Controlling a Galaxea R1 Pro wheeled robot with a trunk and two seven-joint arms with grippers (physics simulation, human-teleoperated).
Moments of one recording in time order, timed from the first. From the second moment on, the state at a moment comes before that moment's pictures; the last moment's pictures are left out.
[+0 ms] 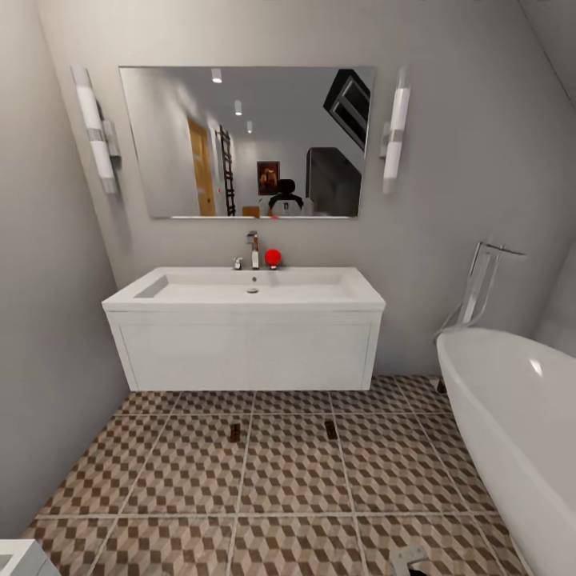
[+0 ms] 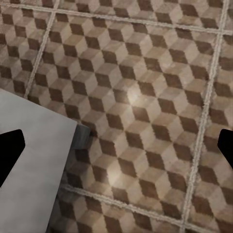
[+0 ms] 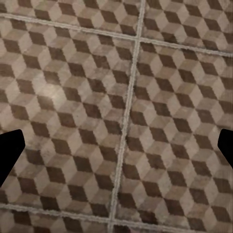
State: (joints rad) left arm -0.42 0.05 -0.31 0.07 0.46 -0.29 0.17; right arm -0.49 -0.01 -0.05 0.07 0.22 -0.21 0.02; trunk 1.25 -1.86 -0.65
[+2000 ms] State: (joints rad) left arm -0.42 0.01 -0.31 0.07 0.46 -0.30 0.16; right arm -0.50 -0.01 -0.05 0.07 0.22 -0.21 0.02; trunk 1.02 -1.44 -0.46
